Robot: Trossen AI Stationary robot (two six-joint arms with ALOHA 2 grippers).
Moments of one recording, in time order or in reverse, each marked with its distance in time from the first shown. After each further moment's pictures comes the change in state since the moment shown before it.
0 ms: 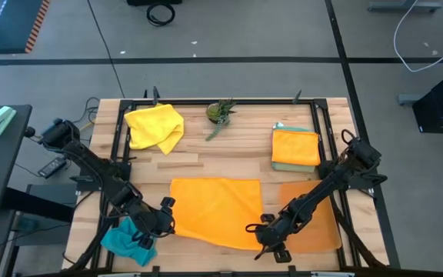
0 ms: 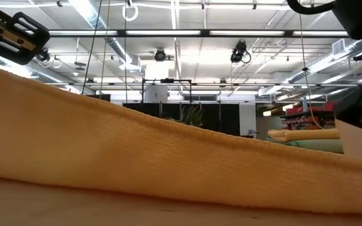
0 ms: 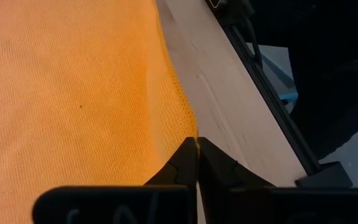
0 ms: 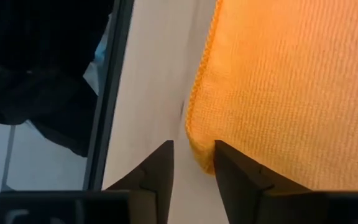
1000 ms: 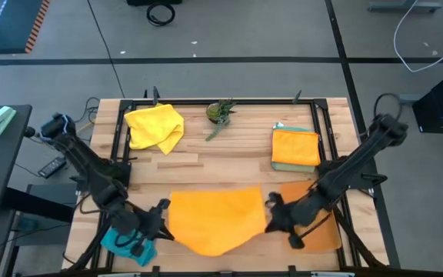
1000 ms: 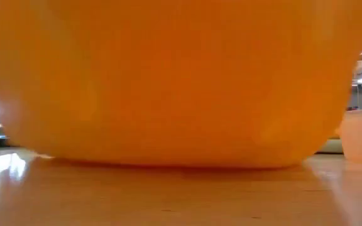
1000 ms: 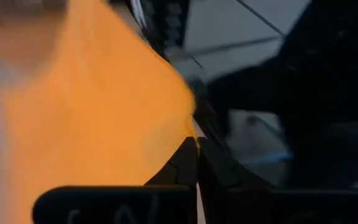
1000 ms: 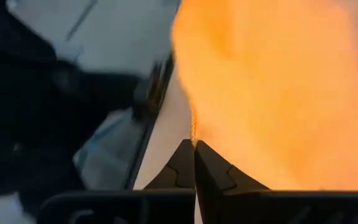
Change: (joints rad) left arm -0.102 -0.105 0.160 -0.010 -0.188 0.065; right arm 0.024 -0.485 0.000 -0.156 0.348 -0.148
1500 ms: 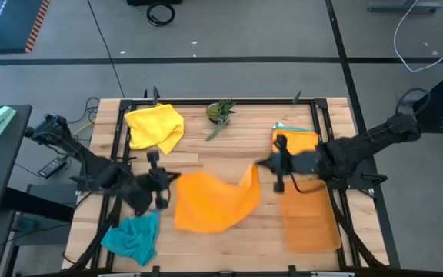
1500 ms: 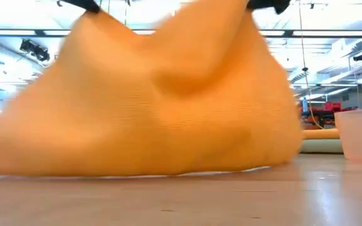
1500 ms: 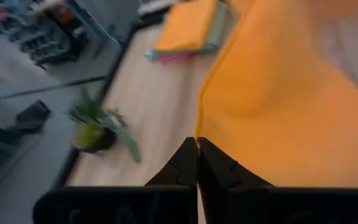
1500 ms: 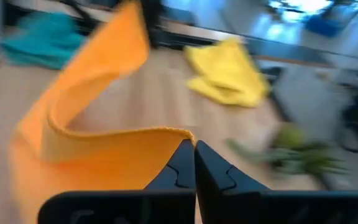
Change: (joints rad) left arm 0.237 -0.084 0.134 -0.535 -0.560 0.031; right arm -0.373 -0.239 0.000 -0.111 0.356 -0.453
